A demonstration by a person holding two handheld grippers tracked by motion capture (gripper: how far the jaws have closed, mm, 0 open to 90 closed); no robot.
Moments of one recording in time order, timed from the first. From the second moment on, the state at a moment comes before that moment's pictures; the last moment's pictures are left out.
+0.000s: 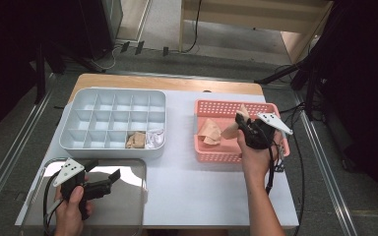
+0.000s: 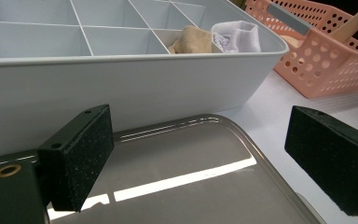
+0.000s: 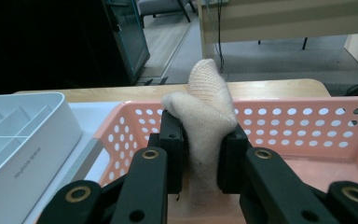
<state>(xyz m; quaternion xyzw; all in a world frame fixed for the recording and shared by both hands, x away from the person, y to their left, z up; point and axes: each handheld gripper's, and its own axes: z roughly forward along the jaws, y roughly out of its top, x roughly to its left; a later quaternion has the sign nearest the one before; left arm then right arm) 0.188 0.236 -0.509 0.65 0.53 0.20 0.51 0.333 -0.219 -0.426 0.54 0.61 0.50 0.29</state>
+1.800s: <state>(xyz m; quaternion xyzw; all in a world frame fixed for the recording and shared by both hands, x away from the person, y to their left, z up) 0.187 0.231 -0.509 0.66 0.52 0.20 0.51 0.199 -0.207 -0.441 0.49 0.62 0.55 0.27</state>
